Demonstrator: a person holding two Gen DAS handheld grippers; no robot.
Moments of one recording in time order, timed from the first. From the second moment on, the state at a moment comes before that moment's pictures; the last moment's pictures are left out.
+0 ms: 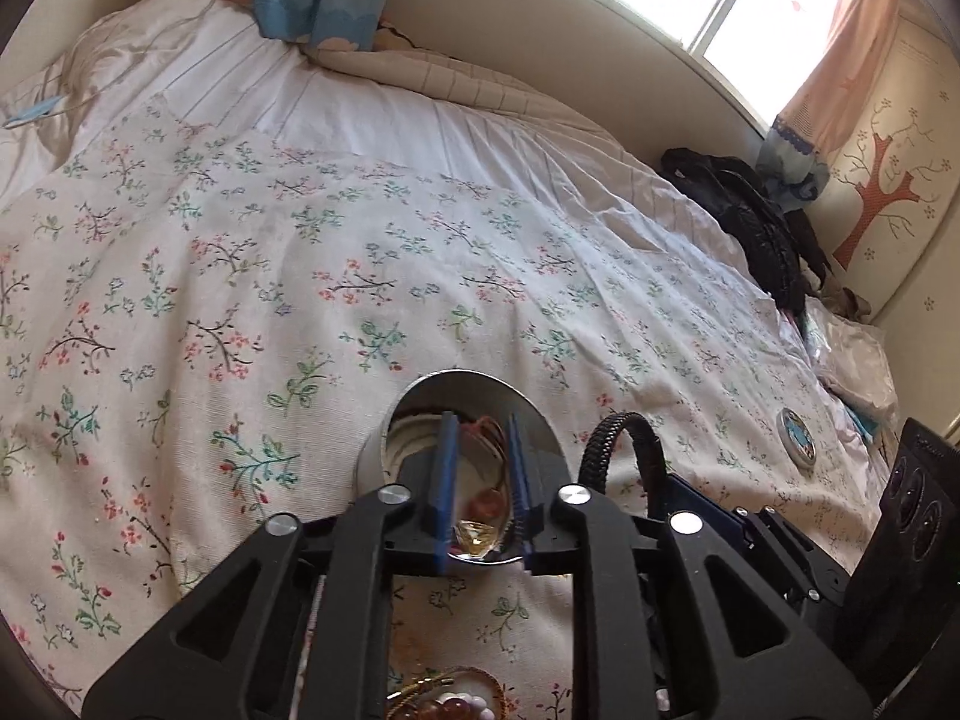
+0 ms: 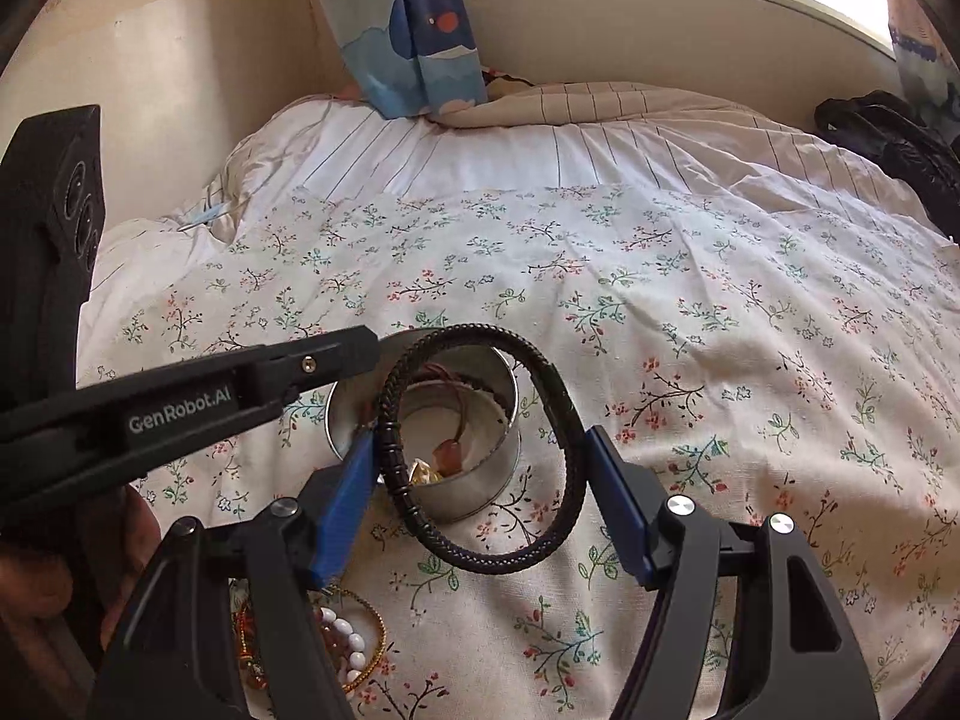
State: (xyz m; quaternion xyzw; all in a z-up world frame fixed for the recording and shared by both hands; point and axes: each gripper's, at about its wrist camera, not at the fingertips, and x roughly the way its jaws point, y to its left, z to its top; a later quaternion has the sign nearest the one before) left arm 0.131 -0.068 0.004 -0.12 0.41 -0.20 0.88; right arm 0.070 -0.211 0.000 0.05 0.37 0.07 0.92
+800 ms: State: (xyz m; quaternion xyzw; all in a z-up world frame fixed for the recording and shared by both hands) left arm 0.111 -0.010 0.031 -0.12 0.34 -0.06 0.93; right arm 0.100 -0.178 0.001 0.01 0.37 0.08 0.93
